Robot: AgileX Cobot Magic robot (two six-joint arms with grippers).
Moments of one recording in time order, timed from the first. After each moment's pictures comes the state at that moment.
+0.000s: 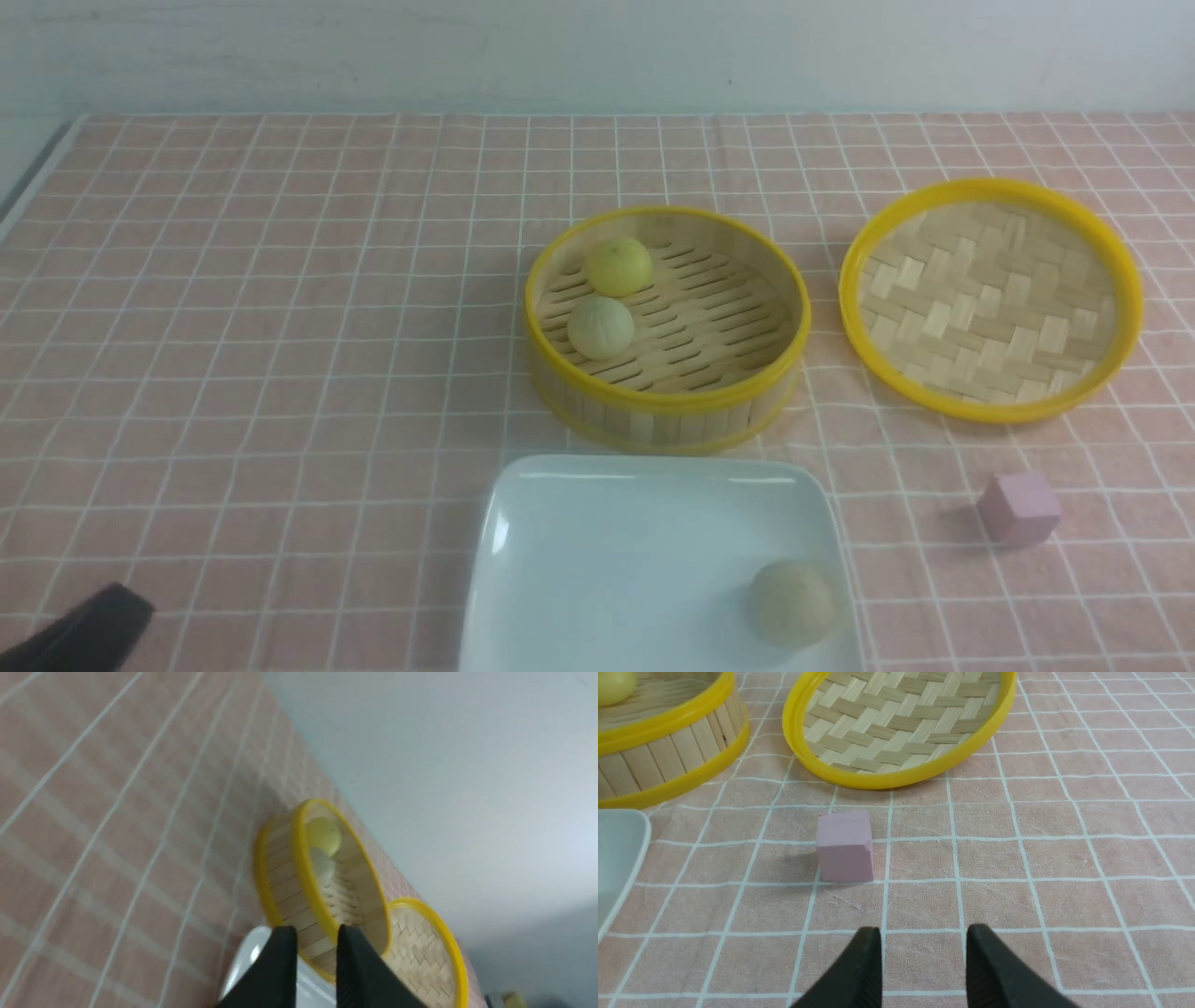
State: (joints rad) right arm 0.06 -0.01 0.01 -0.05 0.41 0.08; left arm -0.09 -0.01 -0.19 -0.49 0.41 -0.41
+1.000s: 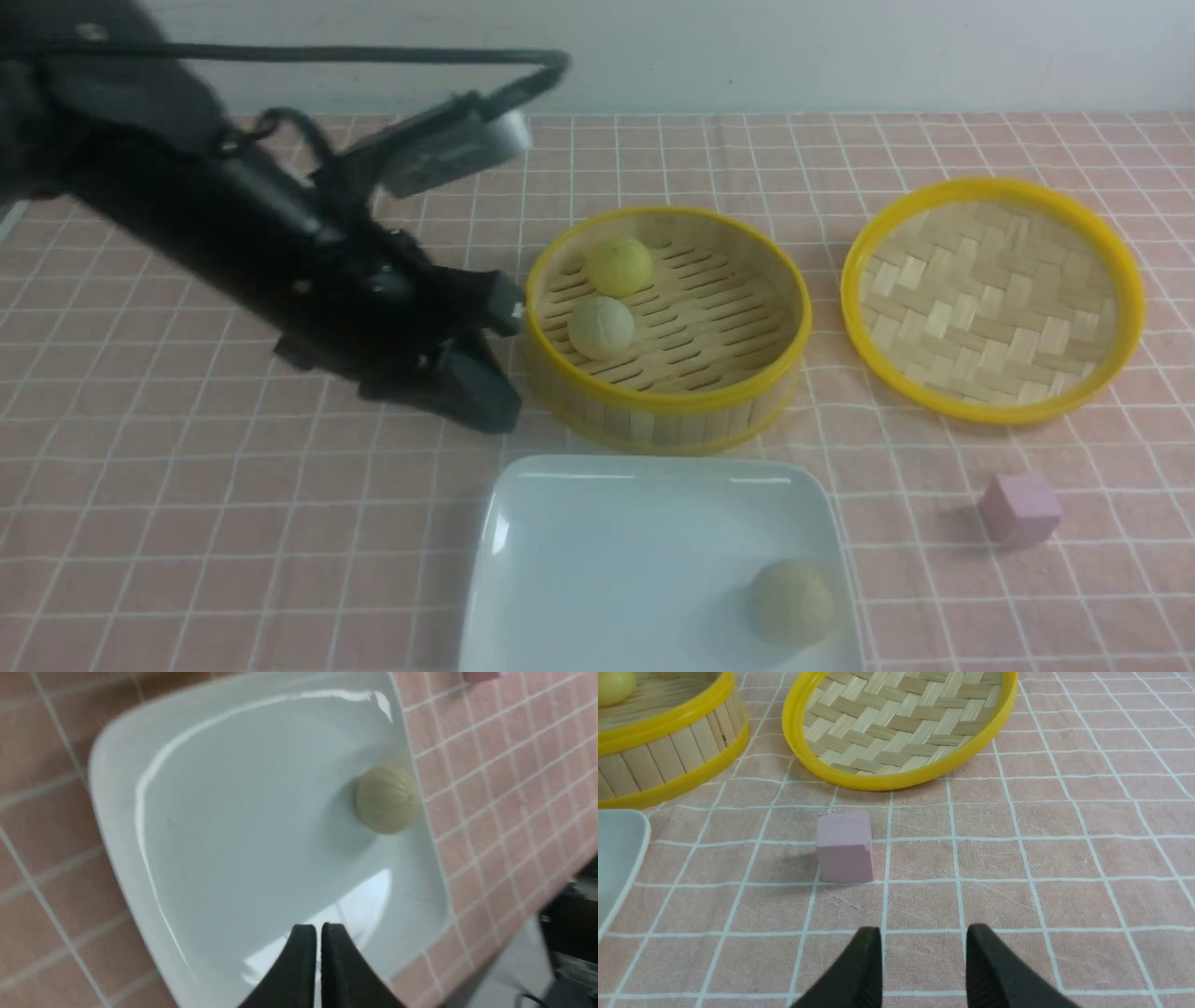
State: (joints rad) right arm 0.06 -0.01 0.01 -0.05 0.41 0.08; left arm -0.36 1.59 -1.32 -0.53 1.10 0.19
